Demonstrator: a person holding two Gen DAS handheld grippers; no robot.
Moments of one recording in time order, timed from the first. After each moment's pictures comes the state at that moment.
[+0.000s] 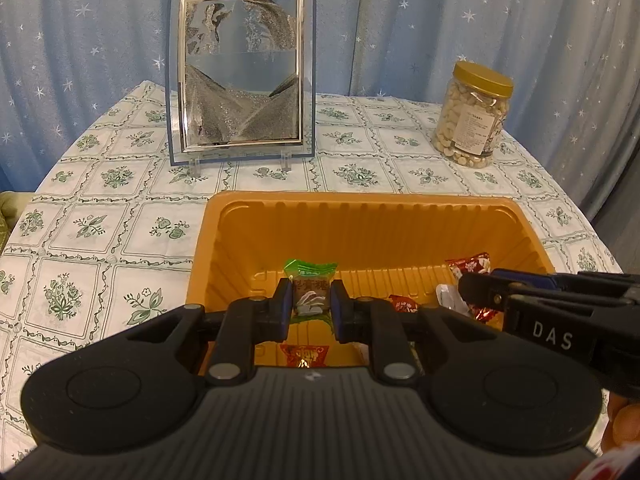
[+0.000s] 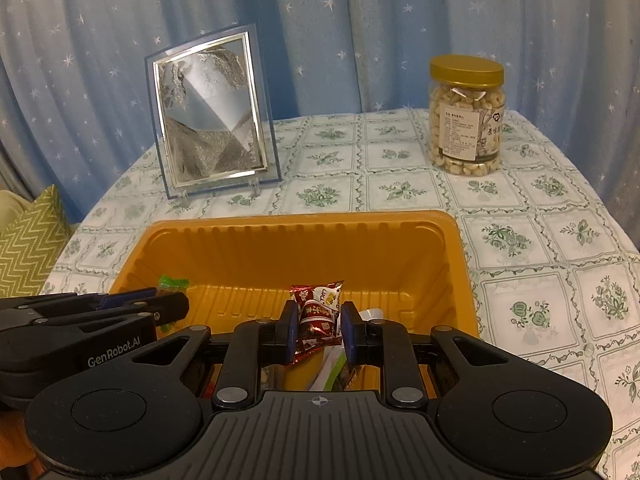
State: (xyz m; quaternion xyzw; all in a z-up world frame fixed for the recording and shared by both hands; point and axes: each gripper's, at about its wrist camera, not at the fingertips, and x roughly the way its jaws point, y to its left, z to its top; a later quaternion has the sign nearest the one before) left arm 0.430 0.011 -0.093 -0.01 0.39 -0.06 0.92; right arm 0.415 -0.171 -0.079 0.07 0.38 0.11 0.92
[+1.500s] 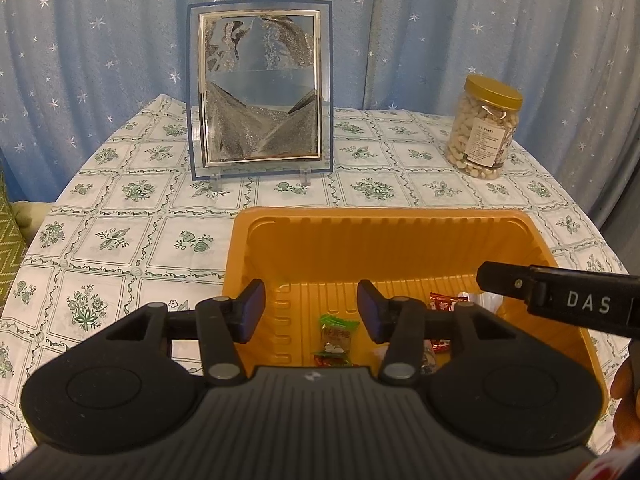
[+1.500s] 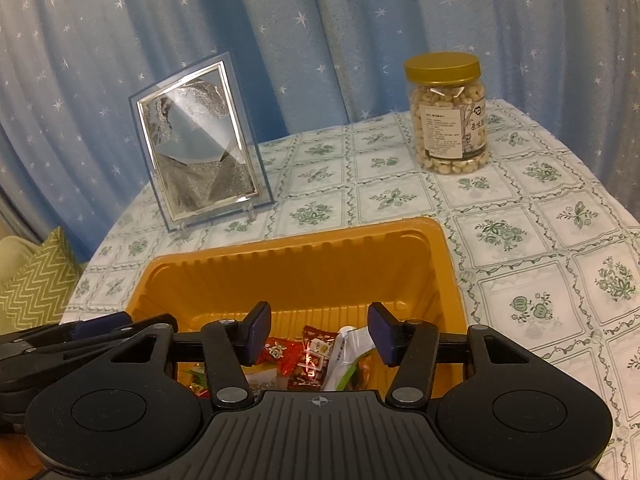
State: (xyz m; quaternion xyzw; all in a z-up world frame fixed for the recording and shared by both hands) left arm 0.424 0.018 -0.084 0.00 0.37 -0.05 0.93; right arm 0.415 -0.188 -0.075 0.13 0.36 0.10 0.92
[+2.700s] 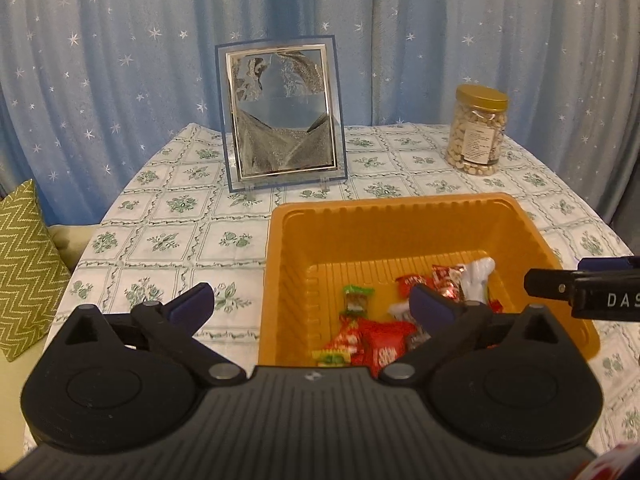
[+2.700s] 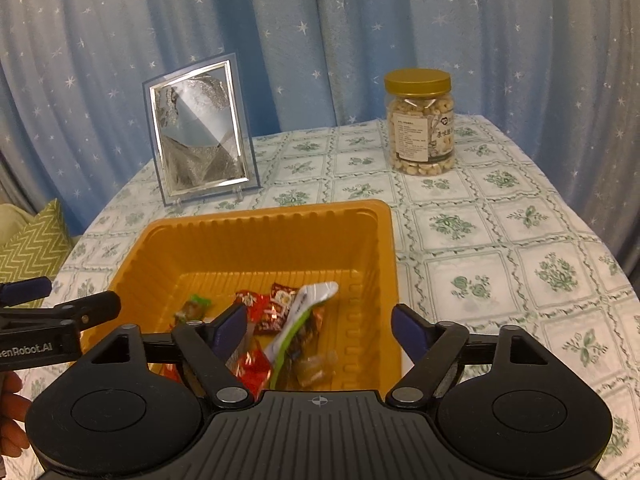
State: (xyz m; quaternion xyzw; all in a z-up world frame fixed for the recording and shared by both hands) left arm 0.349 0.024 -0.061 0.04 0.33 -0.02 0.94; right arm 0.348 -0.209 -0.063 0.09 0.35 0.10 0.93
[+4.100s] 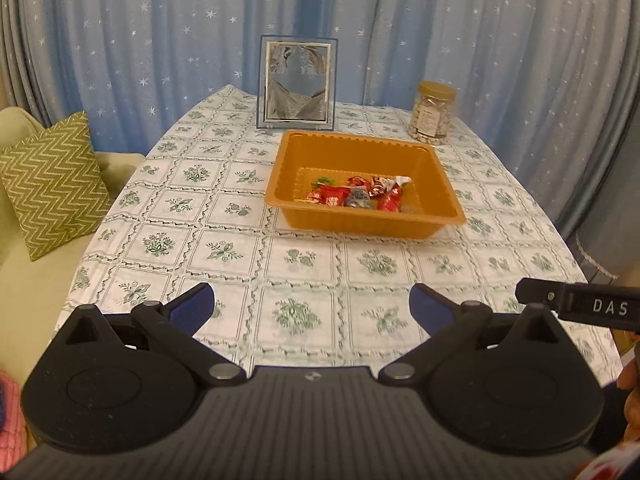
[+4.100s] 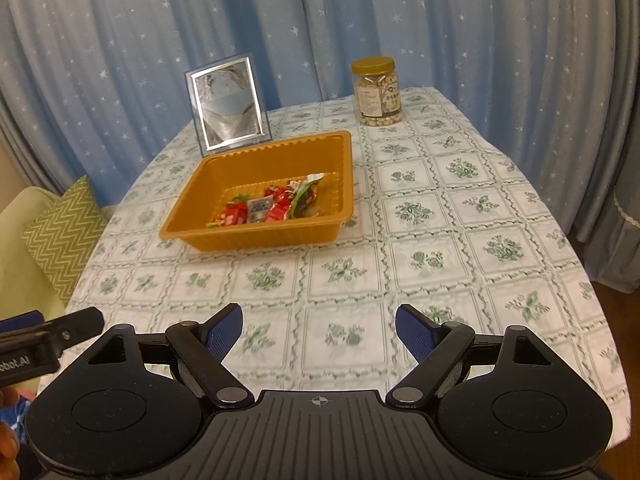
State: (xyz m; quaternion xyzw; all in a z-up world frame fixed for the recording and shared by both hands) left arm 0.102 0.010 0.001 -0.02 0.36 0.00 0.93; right arm 0.113 -0.226 -0.003 0.10 0.38 0.08 0.92
